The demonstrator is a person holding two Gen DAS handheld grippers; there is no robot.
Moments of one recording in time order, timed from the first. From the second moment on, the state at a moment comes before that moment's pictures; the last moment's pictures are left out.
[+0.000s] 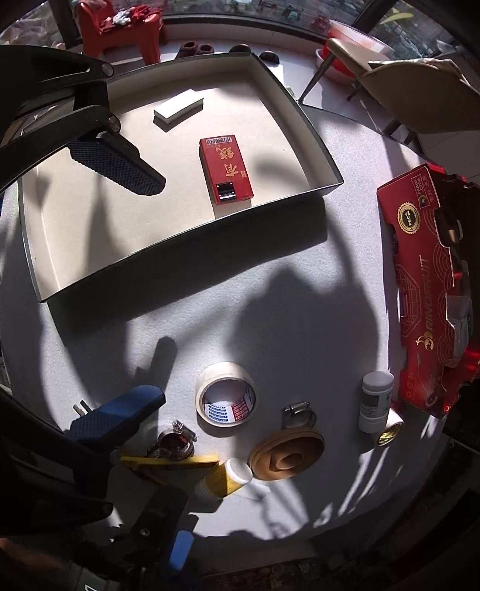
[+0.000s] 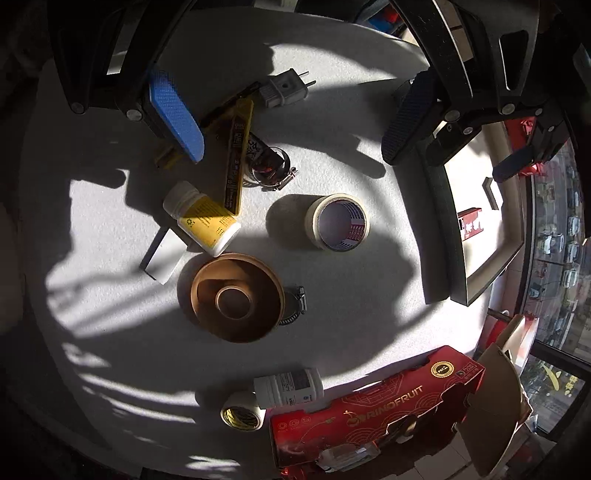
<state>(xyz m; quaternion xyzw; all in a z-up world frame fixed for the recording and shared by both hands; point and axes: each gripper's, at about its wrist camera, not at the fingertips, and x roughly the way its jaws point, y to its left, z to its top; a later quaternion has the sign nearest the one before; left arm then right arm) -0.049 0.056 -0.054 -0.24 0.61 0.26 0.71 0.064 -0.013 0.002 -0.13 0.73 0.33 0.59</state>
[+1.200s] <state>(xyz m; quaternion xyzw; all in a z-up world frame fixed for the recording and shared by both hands) 0.033 0.042 -0.142 -0.27 0.64 0.27 0.66 0.121 -0.043 -0.105 0.03 0.83 0.12 0.54</state>
